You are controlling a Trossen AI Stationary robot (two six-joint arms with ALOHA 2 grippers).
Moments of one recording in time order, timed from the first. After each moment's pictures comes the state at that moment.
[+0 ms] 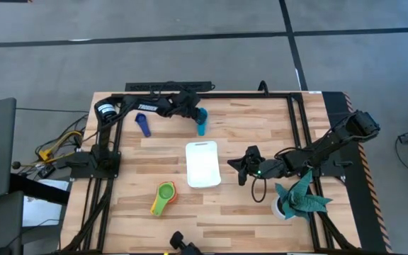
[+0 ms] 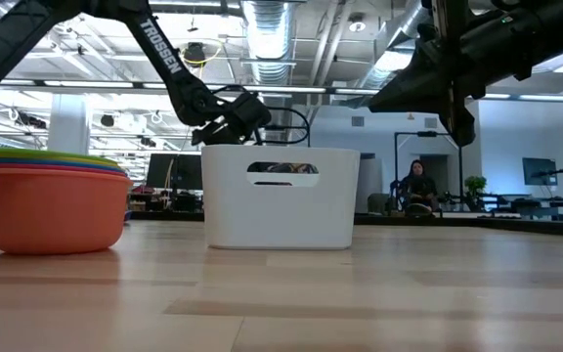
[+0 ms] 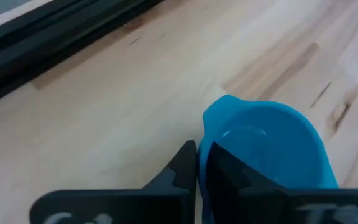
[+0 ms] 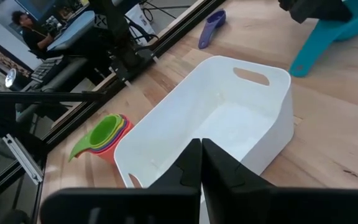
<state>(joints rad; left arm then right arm) 0.58 2.02 1.17 0.12 -0.03 -0.30 0.37 1.33 0.51 0.45 0.63 0.85</state>
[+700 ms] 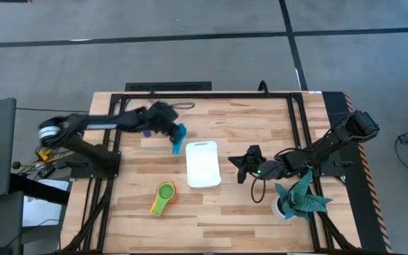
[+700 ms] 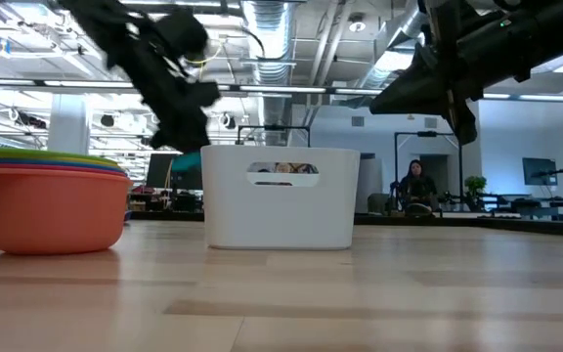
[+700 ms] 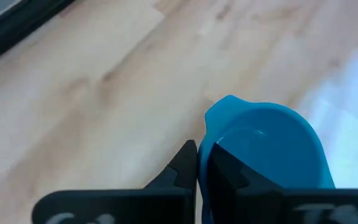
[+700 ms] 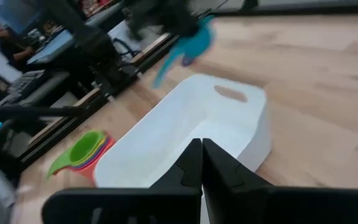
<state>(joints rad) 0.40 1.35 0.77 -0.15 -0.09 -0.27 0.38 1.34 0.51 0.45 0.73 0.83</state>
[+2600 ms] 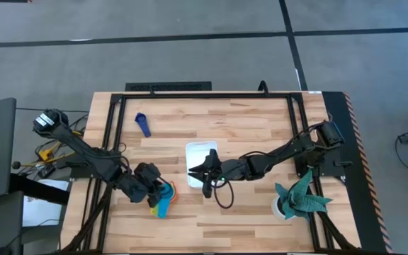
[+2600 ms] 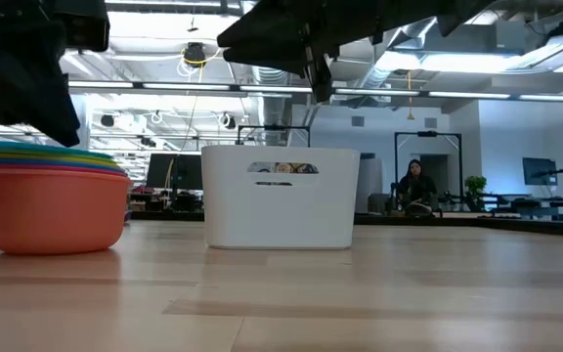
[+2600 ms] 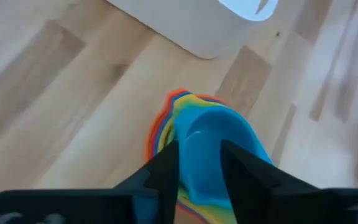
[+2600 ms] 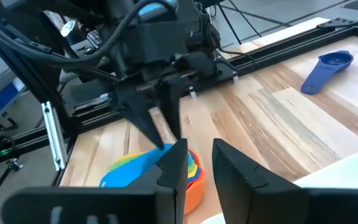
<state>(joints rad) -0.62 1.21 0.67 -0.35 -0.45 -1.10 0.27 1.80 1.04 0.52 0.34 0.42</state>
